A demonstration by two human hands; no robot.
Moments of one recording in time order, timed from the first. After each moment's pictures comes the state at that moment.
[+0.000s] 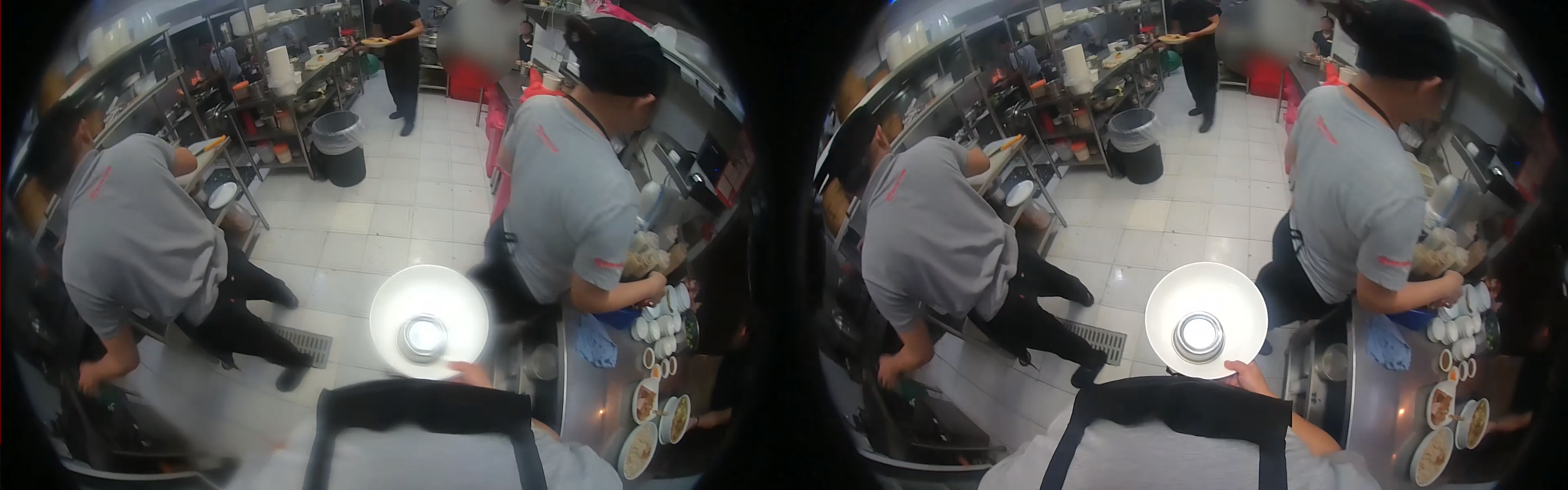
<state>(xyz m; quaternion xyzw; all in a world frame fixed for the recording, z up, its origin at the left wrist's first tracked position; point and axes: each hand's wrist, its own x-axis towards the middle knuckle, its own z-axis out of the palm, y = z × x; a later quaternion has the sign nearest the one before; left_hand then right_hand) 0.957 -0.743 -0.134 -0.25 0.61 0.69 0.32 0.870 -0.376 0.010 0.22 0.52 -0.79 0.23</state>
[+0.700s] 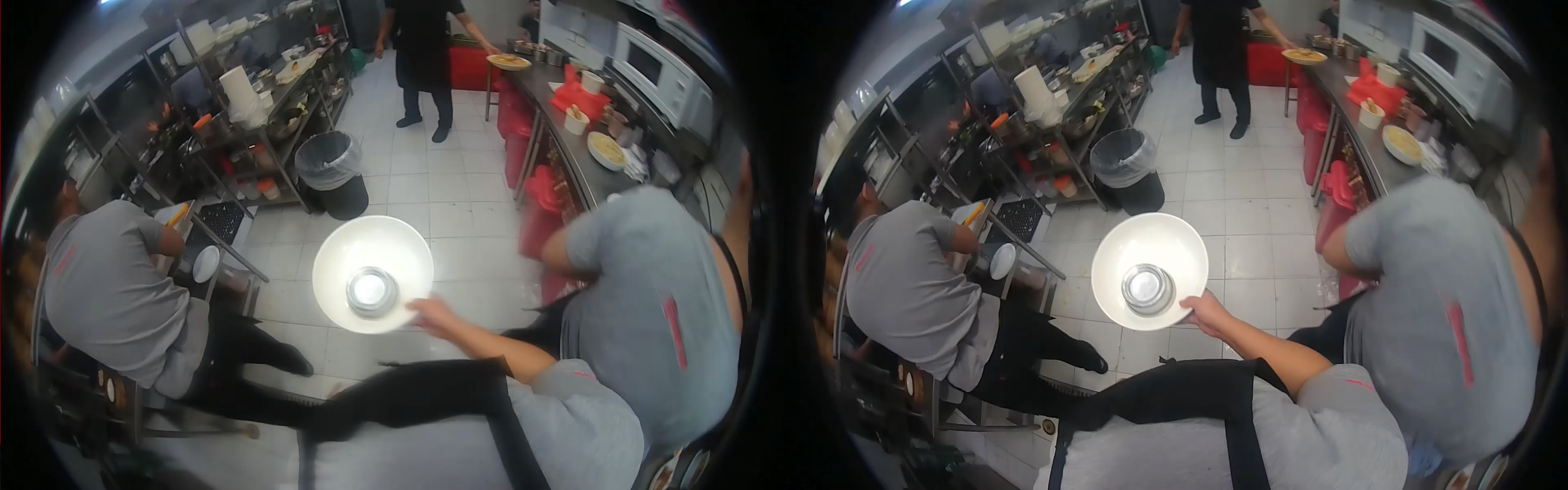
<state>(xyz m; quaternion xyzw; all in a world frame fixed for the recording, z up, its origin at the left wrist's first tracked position) 0.490 -0.811 -0.097 -0.29 0.57 0.74 0.19 0.282 -0.511 0.010 0.06 0.45 -0.84 0.30</state>
